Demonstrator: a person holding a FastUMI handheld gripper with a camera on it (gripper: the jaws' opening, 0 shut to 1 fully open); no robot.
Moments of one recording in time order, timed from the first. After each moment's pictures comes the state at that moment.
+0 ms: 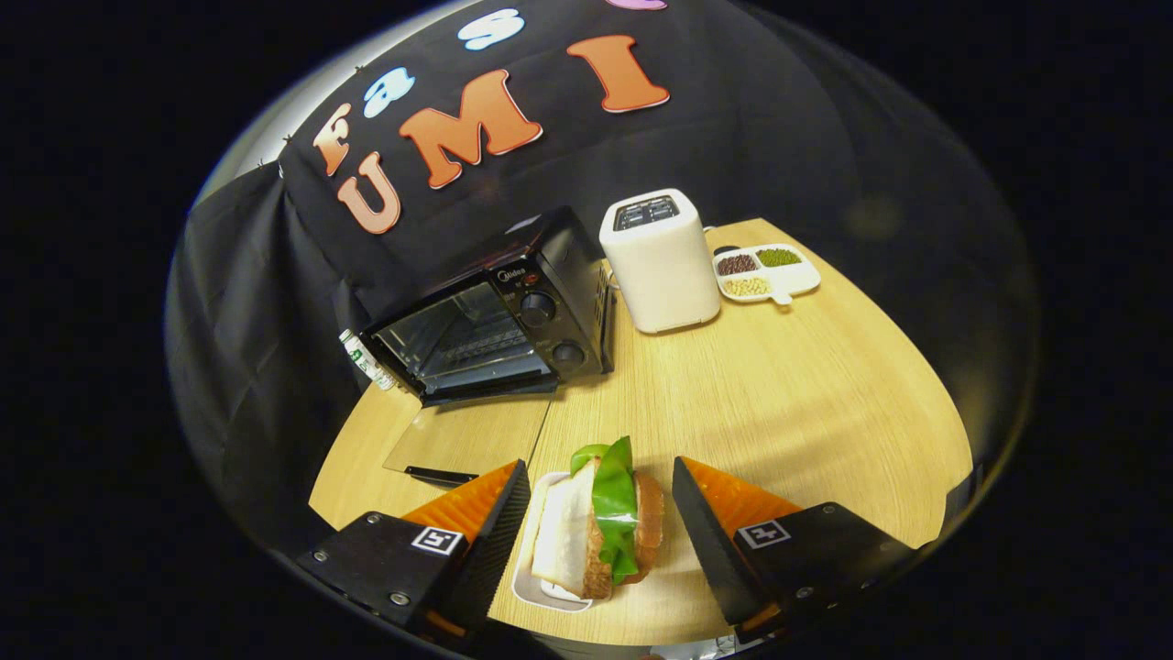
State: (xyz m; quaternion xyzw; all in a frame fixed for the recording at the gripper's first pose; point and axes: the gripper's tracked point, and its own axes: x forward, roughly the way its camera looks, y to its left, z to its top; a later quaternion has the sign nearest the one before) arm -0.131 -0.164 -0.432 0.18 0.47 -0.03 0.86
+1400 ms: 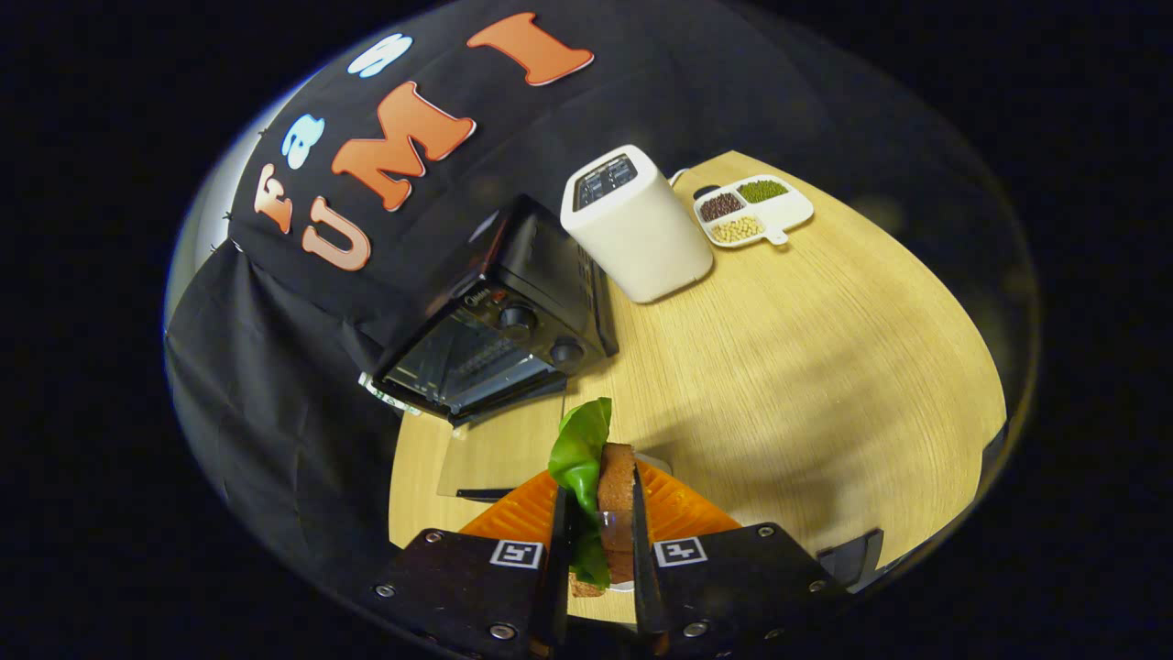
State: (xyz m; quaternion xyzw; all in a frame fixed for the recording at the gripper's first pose) arm -0.104 -0.164 -0.406 0.30 0.49 -0.06 0.82
